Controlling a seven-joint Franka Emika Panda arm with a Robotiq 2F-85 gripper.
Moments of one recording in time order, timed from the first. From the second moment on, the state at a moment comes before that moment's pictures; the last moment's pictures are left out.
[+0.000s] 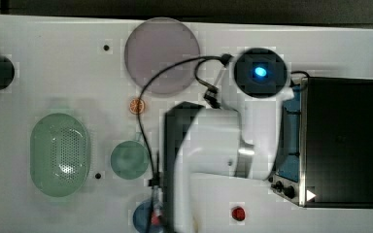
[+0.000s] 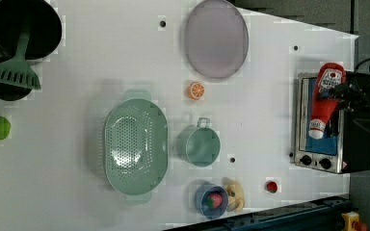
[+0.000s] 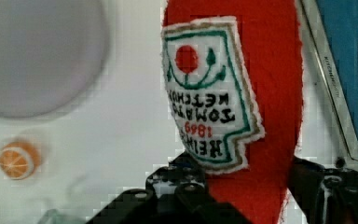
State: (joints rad) arm -0.27 0.07 0.11 -2.03 -0.09 0.45 -0.45
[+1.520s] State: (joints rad) arm -0.22 0.18 0.14 -2.31 -0.08 0.80 -0.44
